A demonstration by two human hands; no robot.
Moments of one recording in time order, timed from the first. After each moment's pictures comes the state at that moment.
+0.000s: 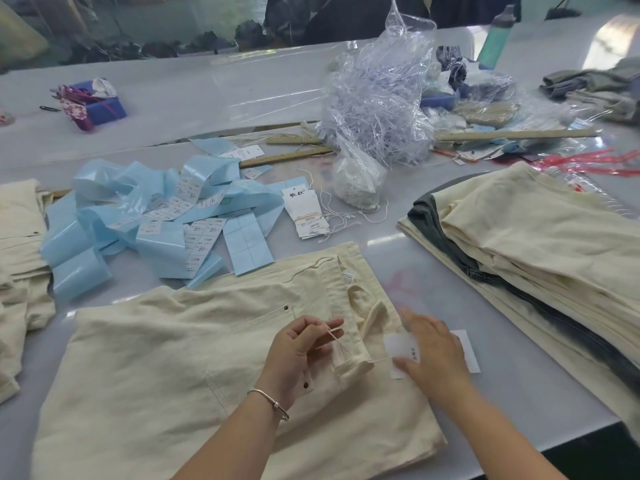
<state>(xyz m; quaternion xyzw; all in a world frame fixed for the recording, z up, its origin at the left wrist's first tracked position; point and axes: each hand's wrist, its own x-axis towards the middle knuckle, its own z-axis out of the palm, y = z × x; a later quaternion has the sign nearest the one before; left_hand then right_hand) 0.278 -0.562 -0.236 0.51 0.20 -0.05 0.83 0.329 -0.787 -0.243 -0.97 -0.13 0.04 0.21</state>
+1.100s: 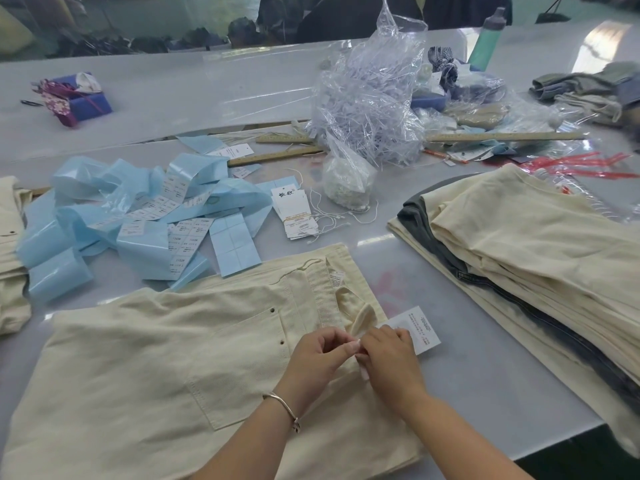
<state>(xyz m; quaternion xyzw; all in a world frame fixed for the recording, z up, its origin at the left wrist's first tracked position) 0.285 -0.605 -0.231 0.68 0.11 -0.07 0.72 0.326 -0.749 -0.255 -0.95 -0.26 -0.01 0.16</state>
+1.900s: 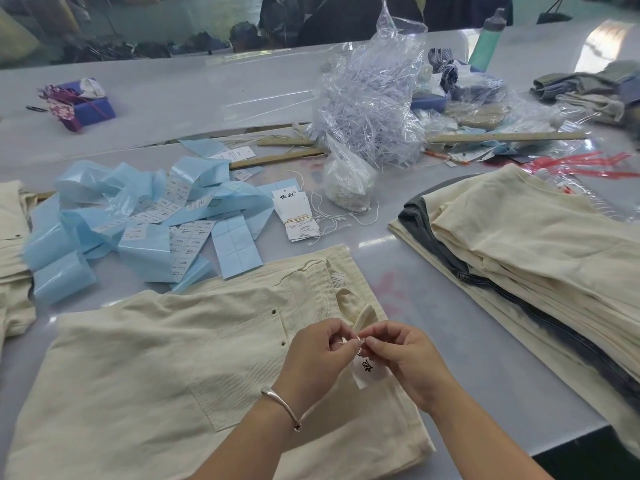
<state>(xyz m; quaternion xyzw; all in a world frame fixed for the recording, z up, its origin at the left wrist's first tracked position) 0.288 -0.601 -0.212 0.83 0.07 -0.01 0.55 0.326 -0.762 -0.212 -0.60 0.02 0.27 0.75</state>
